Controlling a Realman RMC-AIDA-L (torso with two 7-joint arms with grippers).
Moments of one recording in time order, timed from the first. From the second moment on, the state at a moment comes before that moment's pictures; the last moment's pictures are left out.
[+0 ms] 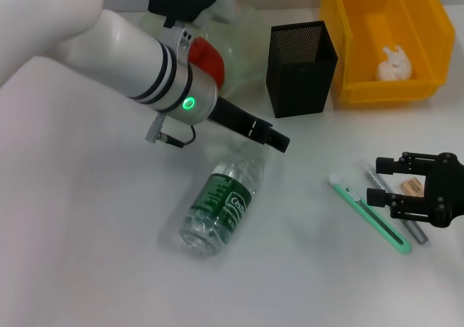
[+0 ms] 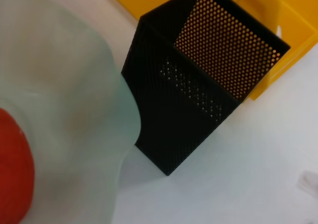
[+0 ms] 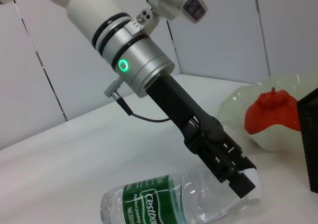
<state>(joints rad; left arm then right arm) -0.88 -2.08 1.64 0.77 2.17 0.99 -2.70 0.37 2.01 -0.65 -0.62 -2.02 -1.69 1.26</state>
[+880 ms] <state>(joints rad) -0.84 -2.08 1.76 0.77 2.13 0.89 -2.70 0.36 2.02 -0.65 -0.62 -2.02 -1.69 1.25</state>
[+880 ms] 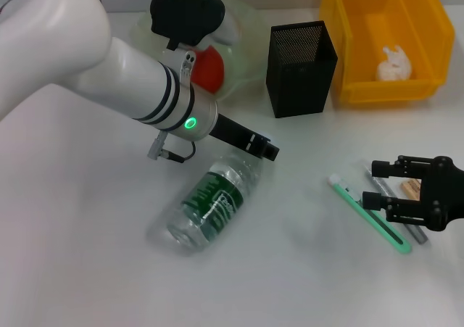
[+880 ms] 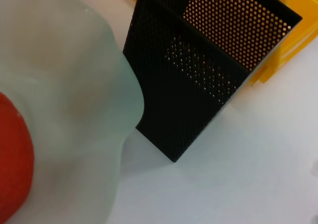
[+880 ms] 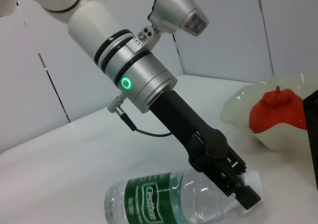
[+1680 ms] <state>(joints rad) -0.51 -2.07 1.76 1.22 2.08 0.88 -2.52 0.36 2.03 -0.60 -0.62 -2.01 -1.70 1.25</state>
